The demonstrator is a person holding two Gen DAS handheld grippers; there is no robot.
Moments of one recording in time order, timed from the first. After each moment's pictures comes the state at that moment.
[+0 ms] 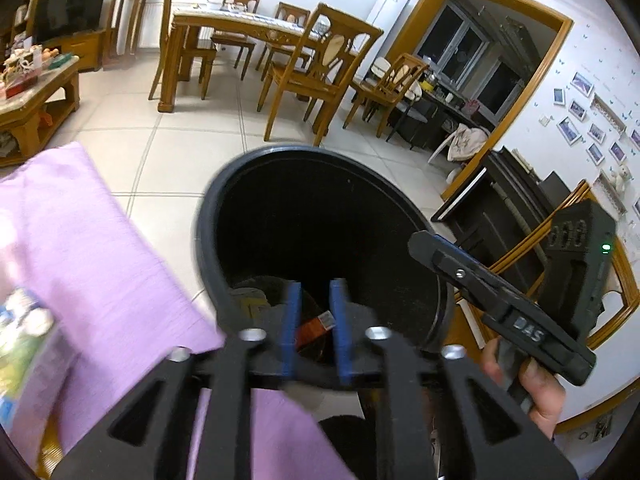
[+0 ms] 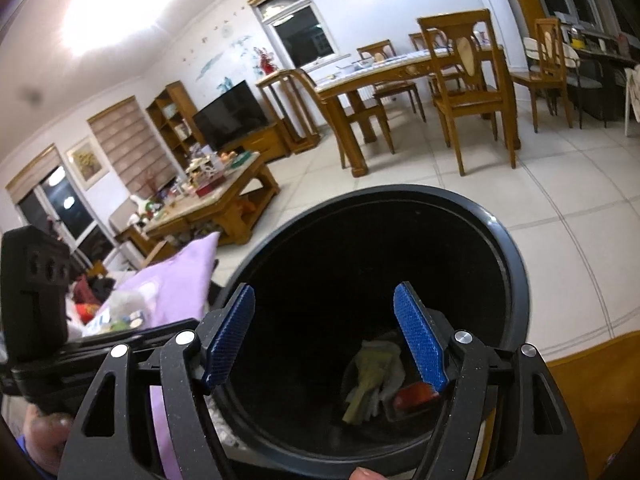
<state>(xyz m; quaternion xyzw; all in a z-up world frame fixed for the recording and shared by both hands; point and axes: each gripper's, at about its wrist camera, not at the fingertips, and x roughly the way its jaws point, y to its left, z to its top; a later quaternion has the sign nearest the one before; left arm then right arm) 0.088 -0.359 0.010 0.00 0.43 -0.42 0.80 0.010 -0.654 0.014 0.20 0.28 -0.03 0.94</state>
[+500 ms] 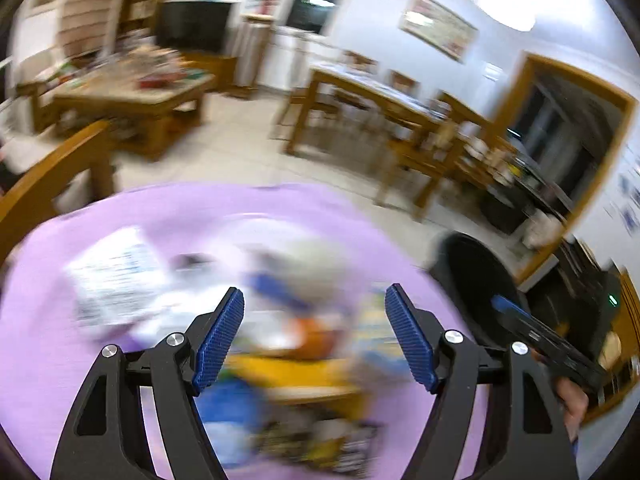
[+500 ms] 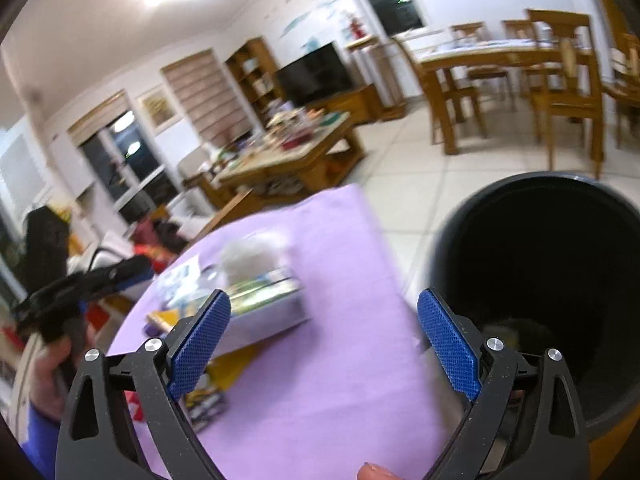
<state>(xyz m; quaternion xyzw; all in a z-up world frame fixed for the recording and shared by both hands) 0.122 -0.086 0.046 -0.08 0.39 -0.23 0.89 0.070 -0.468 0.032 0.17 0.34 0.13 0.92</state>
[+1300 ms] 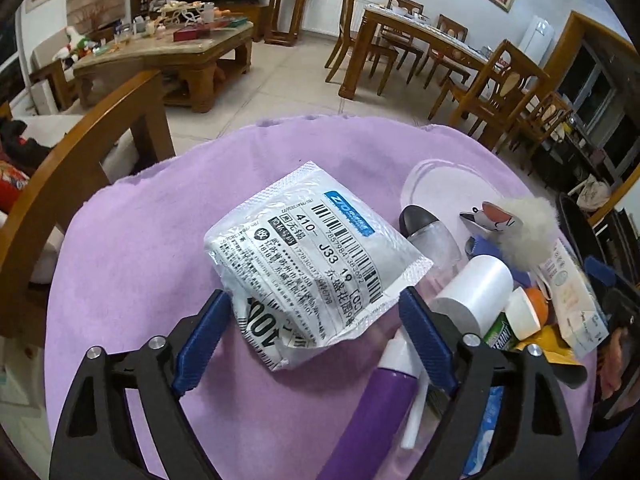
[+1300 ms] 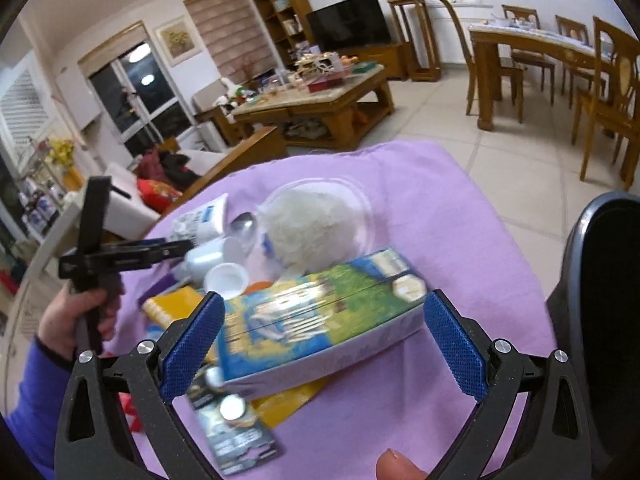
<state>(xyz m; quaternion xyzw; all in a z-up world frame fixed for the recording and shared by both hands) 0.206 -0.012 -0.032 0.00 0.48 -0.18 0.86 0.144 -0.388 0.010 0.10 0.40 0.15 0.90</state>
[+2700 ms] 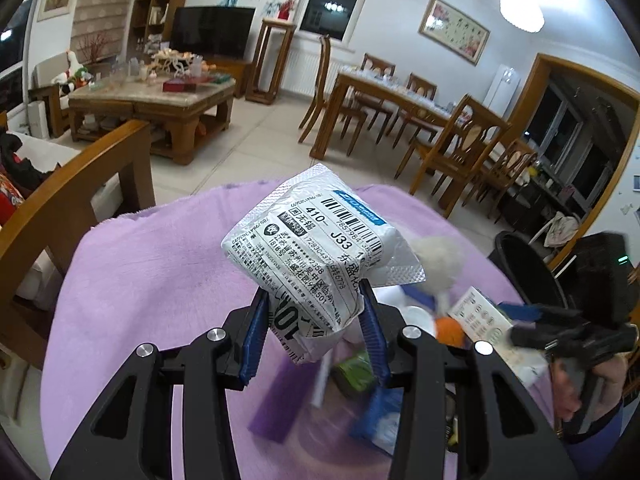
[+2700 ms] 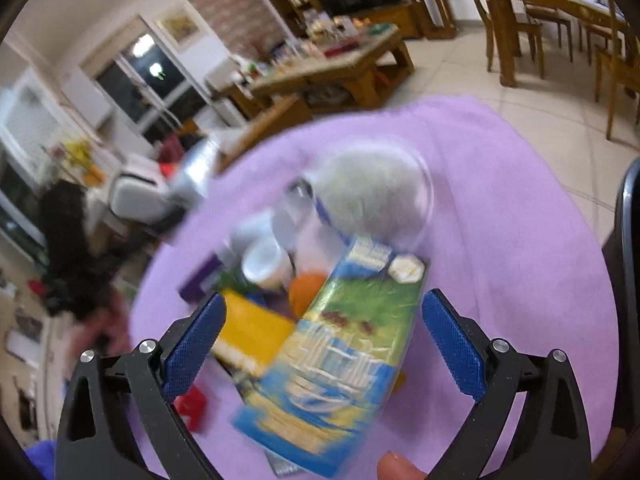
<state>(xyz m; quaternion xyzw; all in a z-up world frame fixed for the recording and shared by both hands) 0.137 -0.012 0.025 -0.06 0.37 -0.23 0.90 0.129 -0.352 0.022 0.12 0.49 0.19 0.84</state>
